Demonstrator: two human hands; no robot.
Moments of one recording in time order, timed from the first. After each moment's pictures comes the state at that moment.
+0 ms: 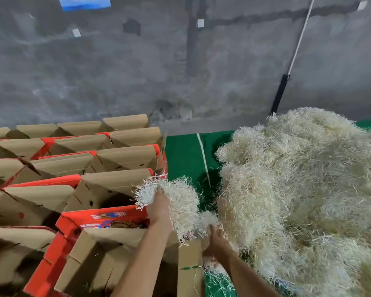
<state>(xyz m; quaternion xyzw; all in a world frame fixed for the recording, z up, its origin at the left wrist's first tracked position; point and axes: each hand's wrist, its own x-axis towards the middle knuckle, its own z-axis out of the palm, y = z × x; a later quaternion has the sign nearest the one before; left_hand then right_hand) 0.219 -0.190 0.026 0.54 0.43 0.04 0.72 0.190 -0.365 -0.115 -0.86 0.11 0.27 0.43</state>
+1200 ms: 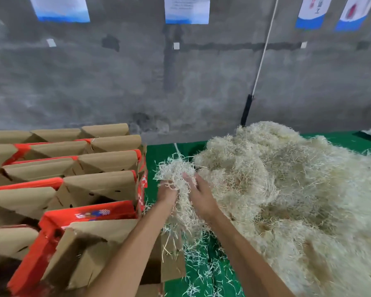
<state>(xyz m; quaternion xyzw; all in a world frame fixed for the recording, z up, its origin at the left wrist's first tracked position) 0.176 -0.252 0.097 0.74 0.25 -0.07 0.62 0.156 -0.365 0.084 -0.79 -0.02 0.00 0.62</state>
